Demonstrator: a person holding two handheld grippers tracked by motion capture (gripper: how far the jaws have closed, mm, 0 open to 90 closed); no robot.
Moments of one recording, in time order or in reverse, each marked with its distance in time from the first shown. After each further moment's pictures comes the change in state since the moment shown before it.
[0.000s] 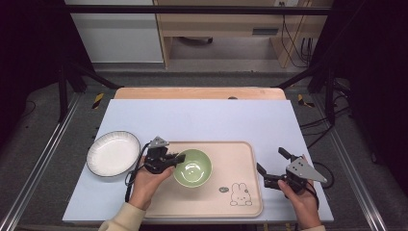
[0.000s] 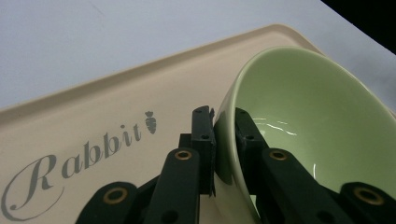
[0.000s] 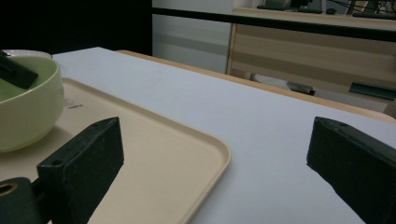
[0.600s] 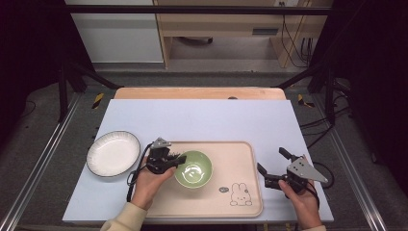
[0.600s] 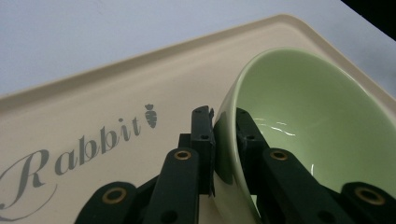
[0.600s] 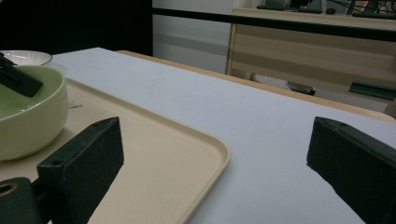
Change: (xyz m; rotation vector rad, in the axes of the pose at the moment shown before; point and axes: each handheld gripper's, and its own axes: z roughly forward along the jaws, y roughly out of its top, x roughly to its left) left arm 0.002 -0.003 0.008 0.025 0.000 -0.008; right arm -0.001 0.000 -0.001 0.001 0.000 0.001
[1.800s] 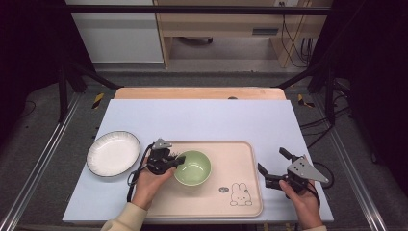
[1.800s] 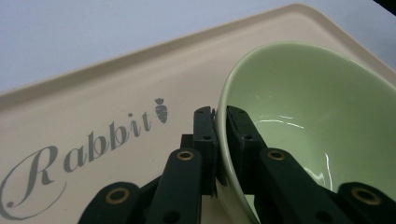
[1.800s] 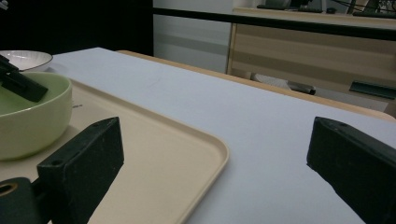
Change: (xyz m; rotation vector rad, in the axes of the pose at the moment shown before) left arm 0.003 -0.004 0.006 0.015 0.034 0.025; right arm -0.001 0.000 -0.001 0.002 0.002 0.005
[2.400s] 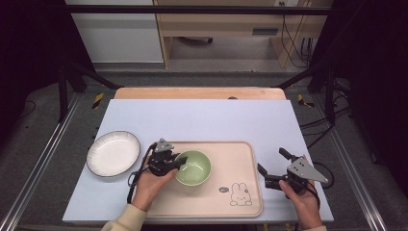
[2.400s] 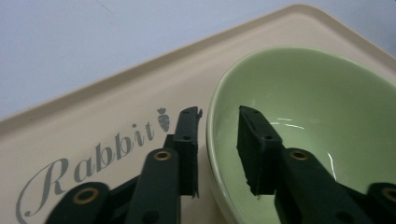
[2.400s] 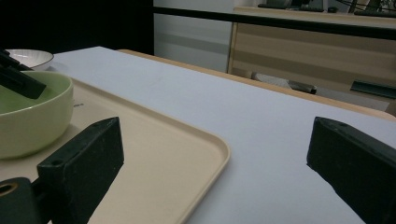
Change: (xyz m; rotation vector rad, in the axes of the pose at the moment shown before) left arm -0.009 0.002 -0.003 -0.031 0.052 0.071; right arm 0.000 0.000 0.000 0.004 0.003 -0.003
